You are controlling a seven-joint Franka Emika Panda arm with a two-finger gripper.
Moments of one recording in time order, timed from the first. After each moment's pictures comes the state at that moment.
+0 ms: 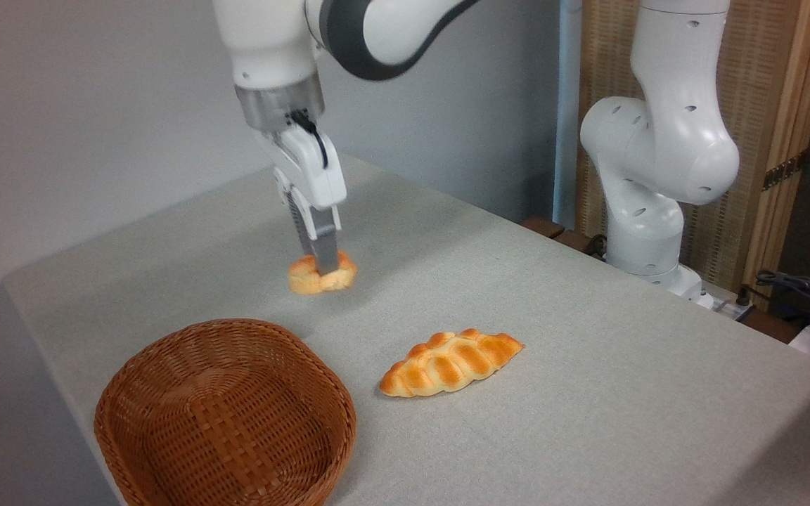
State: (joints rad) arm -0.21 -0.12 -0.05 -1.97 -0.07 1.86 0.72
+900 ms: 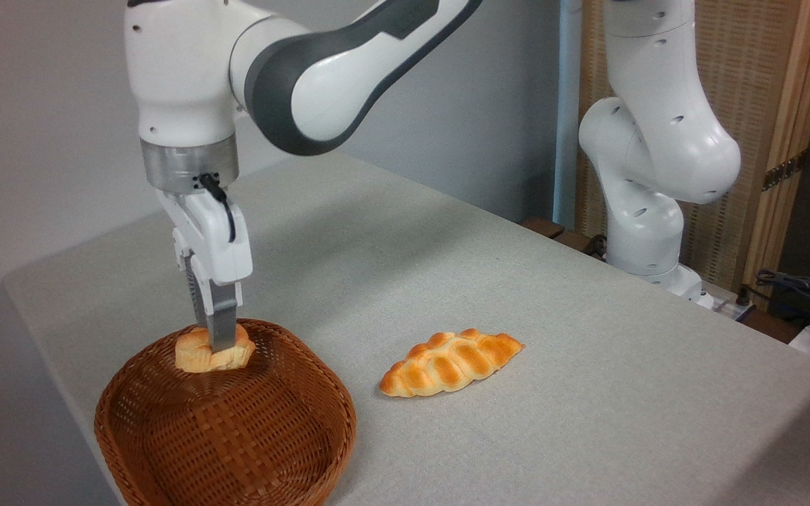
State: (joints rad) arm -0.17 0.20 -0.02 -1.71 -0.07 2.07 0.74
